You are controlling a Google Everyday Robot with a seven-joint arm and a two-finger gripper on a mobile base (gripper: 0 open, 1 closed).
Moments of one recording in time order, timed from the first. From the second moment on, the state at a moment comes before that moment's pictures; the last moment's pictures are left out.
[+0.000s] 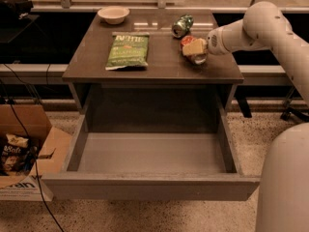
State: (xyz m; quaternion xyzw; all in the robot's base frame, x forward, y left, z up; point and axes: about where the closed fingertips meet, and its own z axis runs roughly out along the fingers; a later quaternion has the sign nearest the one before) arm 0.804 -0.166 0.843 -0.18 0.87 0.22 0.40
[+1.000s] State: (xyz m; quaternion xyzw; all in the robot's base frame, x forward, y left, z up) arm 0.744 -0.128 0.919 -0.34 0.81 0.21 0.44
